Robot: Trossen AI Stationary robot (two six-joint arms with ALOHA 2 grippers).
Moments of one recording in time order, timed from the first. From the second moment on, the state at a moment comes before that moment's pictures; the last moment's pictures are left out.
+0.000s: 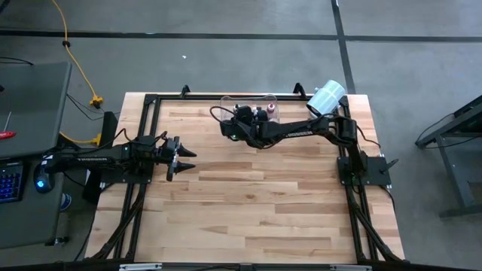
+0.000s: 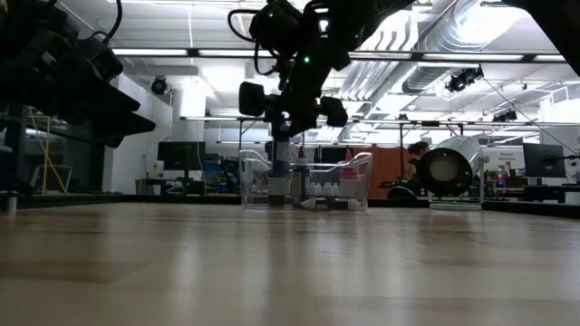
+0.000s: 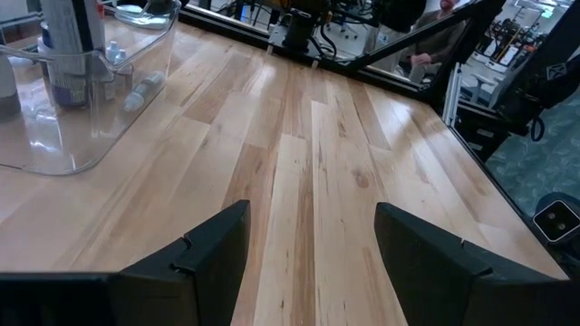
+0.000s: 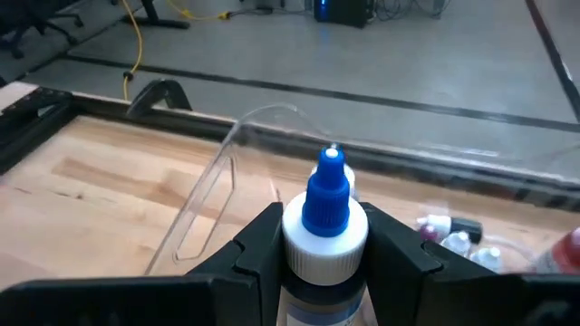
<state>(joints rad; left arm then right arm) 0.12 0.29 0.01 0.05 0.17 -0.26 -0.14 2.07 1.55 -0.26 0.89 0.80</state>
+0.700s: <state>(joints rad) 0.12 0.29 0.01 0.05 0.17 -0.26 -0.14 2.18 1.56 -0.26 0.85 0.86</state>
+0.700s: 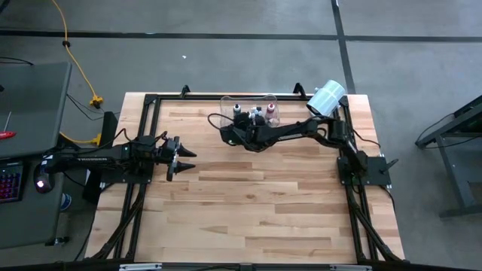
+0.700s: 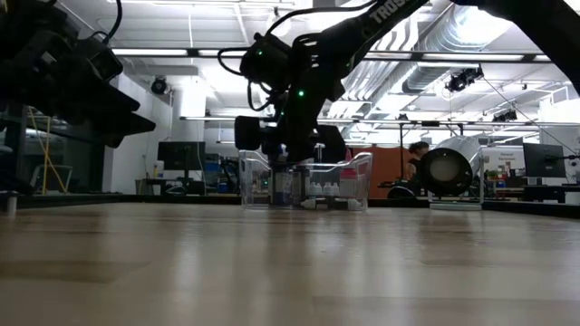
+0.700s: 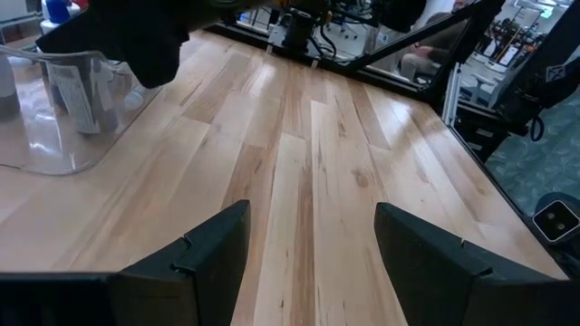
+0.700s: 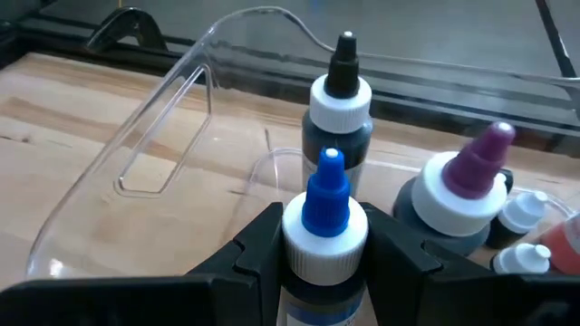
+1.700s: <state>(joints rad) 0.12 0.29 0.01 0.05 0.16 -0.26 -0.14 2.13 1.56 -0.33 0.73 0.67</state>
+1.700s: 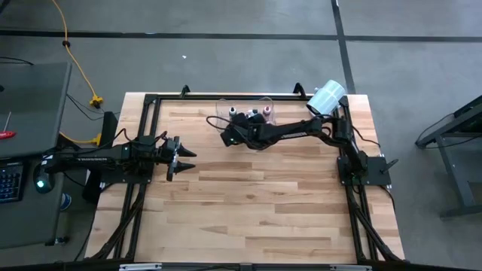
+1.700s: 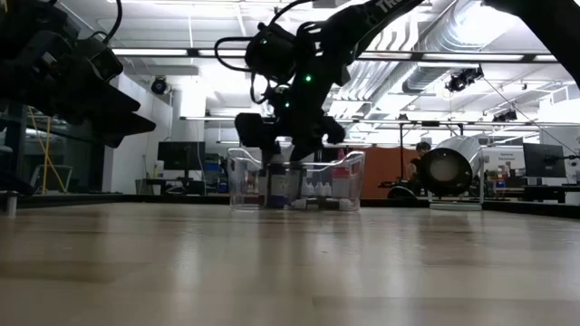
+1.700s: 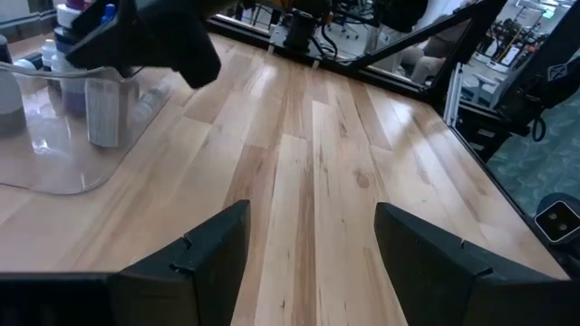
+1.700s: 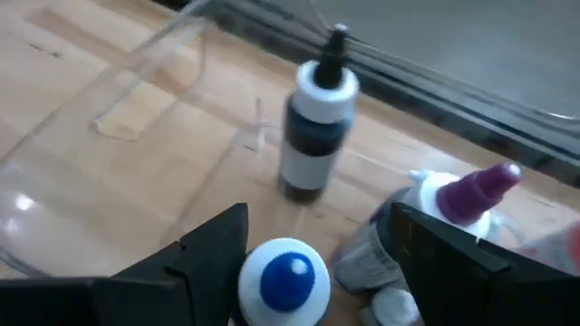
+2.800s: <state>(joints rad) 0.12 0.29 0.01 0.05 0.17 -0.26 -0.04 1.81 1.56 -0.35 0.59 0.50</state>
